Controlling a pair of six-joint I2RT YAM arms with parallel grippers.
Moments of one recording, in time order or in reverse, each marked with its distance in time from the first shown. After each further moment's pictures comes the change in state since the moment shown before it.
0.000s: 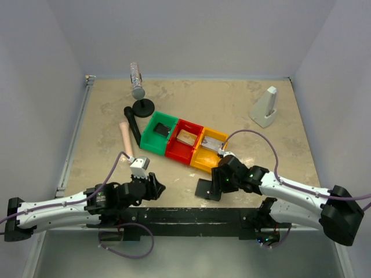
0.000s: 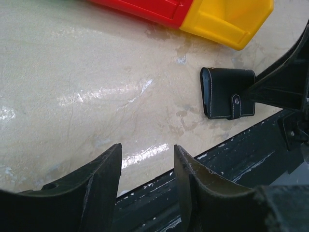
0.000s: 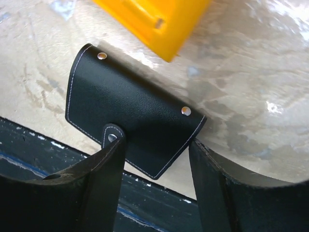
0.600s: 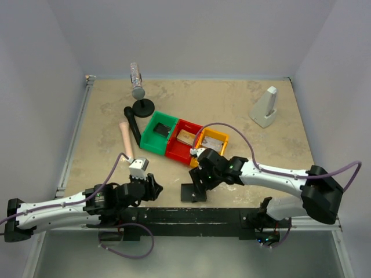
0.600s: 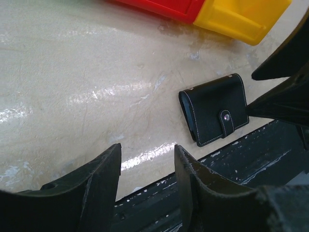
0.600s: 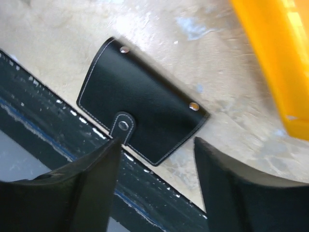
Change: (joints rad) left arm 0.000 -0.034 -0.008 -0.058 -0.007 0.018; right arm 0.122 0.309 0.266 0.034 -0.116 -0.275
